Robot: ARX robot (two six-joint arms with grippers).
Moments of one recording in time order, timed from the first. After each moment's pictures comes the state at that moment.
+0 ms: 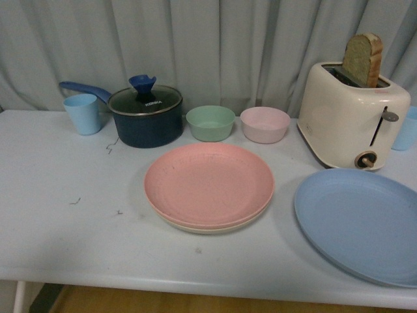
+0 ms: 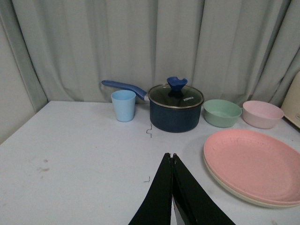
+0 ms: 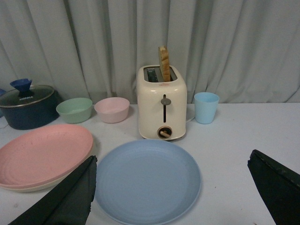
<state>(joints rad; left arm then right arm) 0.00 0.56 0.01 0.55 0.00 -0.01 0.00 0.00 0.01 0.00 0.00 0.00</state>
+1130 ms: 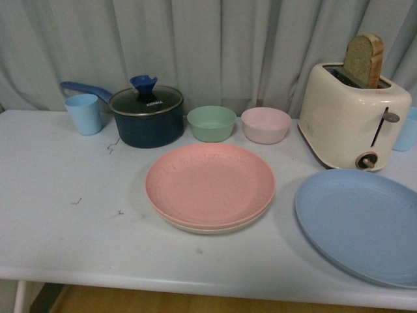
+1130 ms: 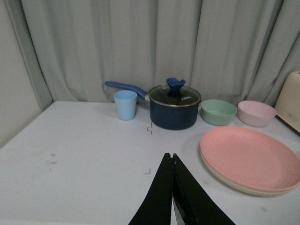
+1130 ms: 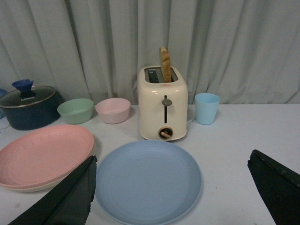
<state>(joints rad) 0.00 0.01 0.02 0.01 0.00 -0.01 0.00 0.00 0.01 0.00 0.00 0.00</state>
